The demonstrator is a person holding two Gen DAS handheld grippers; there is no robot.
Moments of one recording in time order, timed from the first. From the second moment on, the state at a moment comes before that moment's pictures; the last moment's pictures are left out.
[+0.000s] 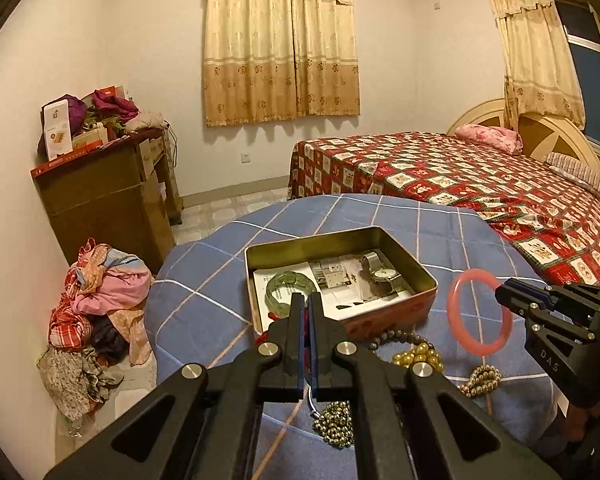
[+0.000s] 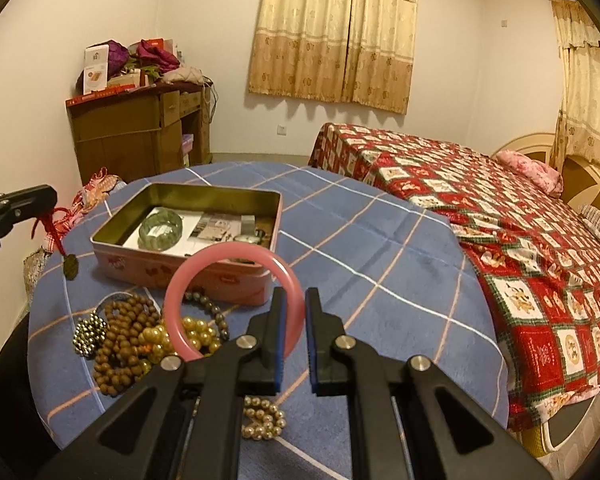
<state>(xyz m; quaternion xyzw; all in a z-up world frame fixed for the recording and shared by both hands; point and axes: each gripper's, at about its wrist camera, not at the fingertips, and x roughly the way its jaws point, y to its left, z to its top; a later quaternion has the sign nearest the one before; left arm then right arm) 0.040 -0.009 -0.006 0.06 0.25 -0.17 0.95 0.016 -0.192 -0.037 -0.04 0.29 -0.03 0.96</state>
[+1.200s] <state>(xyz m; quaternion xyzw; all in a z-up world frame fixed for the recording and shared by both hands) 0.089 -0.025 0.004 0.10 0.23 -0.11 0.96 0.055 -0.188 -0.007 -0.05 0.24 -0.04 0.97</state>
